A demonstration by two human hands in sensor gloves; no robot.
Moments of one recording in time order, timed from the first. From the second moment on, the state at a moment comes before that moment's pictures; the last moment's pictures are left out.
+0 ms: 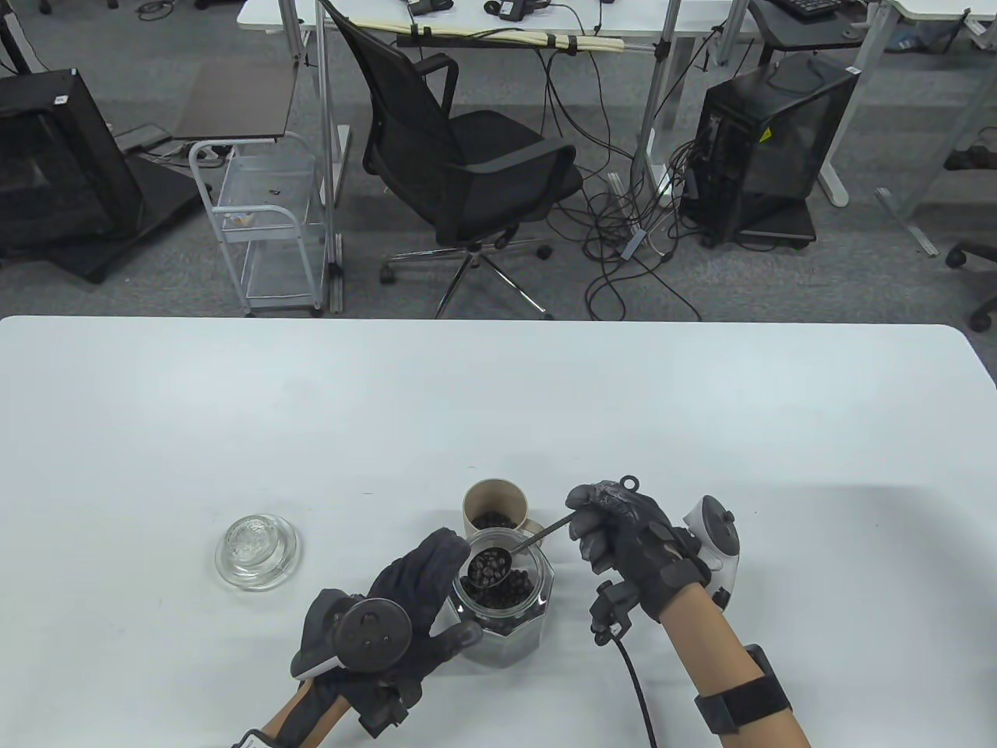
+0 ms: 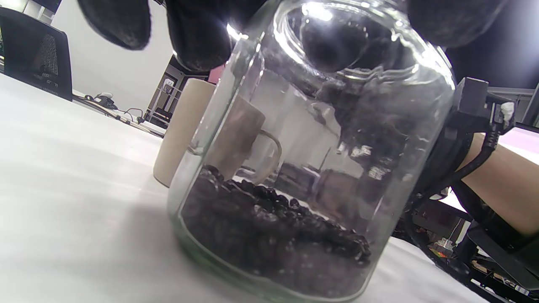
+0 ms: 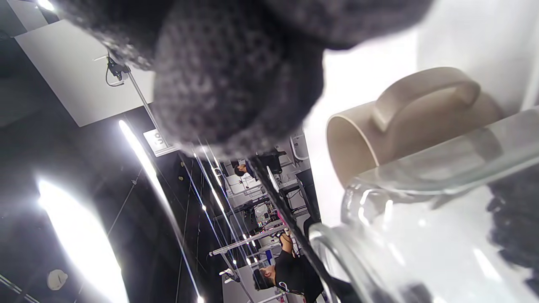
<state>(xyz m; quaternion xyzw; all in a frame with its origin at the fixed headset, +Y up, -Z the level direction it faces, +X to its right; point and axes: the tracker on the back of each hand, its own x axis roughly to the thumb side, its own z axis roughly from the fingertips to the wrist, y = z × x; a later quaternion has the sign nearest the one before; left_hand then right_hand) -0.152 -0.722 -0.277 0.05 -0.30 0.23 0.93 0.168 -0.743 -0.368 0.00 0.14 0.57 0.81</state>
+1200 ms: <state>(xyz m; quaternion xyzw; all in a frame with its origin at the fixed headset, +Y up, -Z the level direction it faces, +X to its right) -0.152 -0.721 -0.276 0.06 -0.30 0.23 0.93 0.161 -0.710 -0.371 0.22 -0.11 0.76 0.60</state>
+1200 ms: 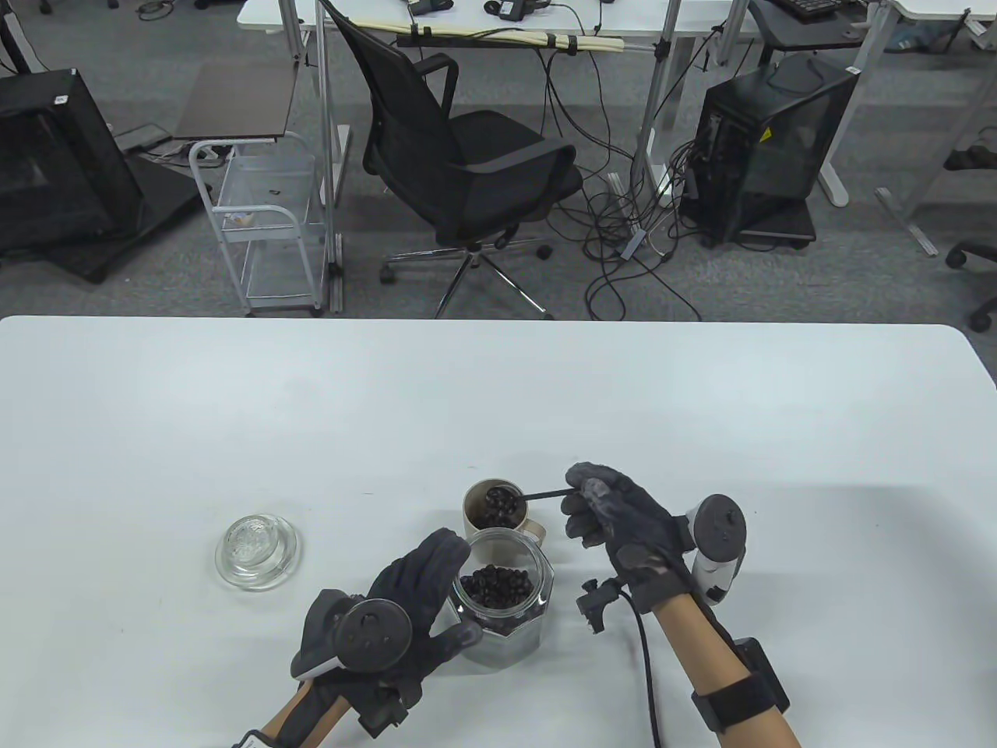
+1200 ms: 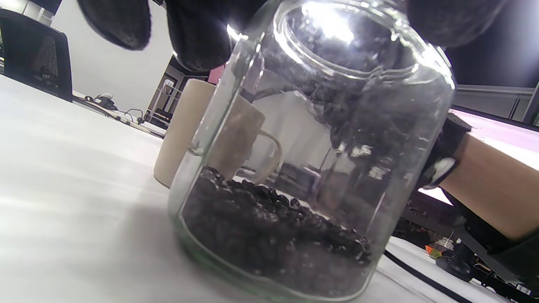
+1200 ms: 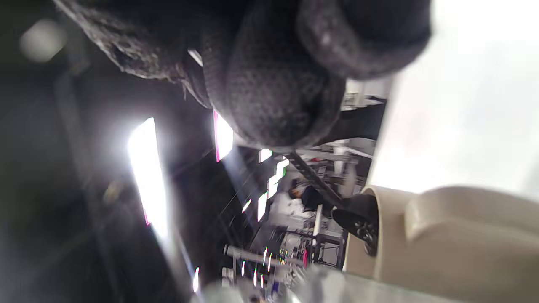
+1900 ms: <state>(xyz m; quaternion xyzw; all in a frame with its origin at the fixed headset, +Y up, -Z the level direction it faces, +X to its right) -0.152 -0.722 -0.277 0.06 -0.30 0.23 0.93 0.140 -0.681 -0.348 0.29 -0.17 0.76 0.55</state>
